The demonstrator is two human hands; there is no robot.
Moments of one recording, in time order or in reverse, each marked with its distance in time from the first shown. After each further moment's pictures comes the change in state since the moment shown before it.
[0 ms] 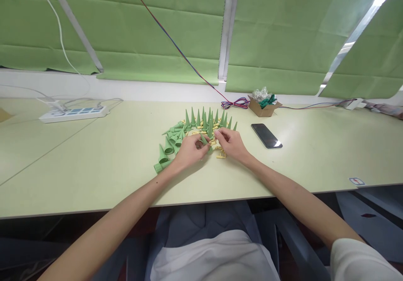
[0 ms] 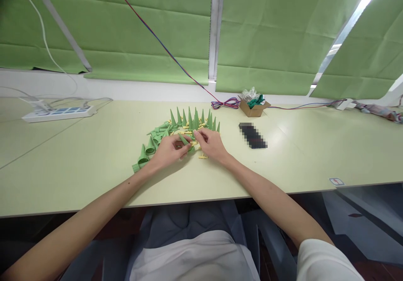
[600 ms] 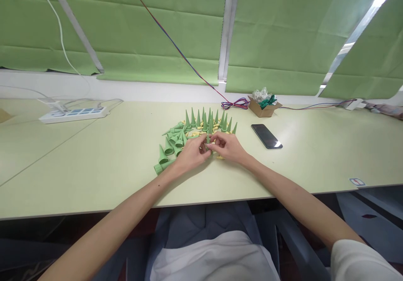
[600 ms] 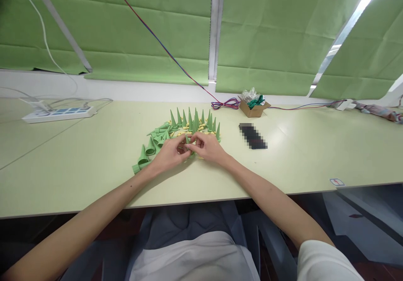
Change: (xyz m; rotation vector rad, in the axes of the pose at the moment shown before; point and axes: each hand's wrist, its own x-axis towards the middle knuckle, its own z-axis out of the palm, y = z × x) left_hand -0.003 -0.001 0.001 0.192 -0.041 0.192; right_hand 0.000 0.006 0.004 0.039 -0.152 -0.120
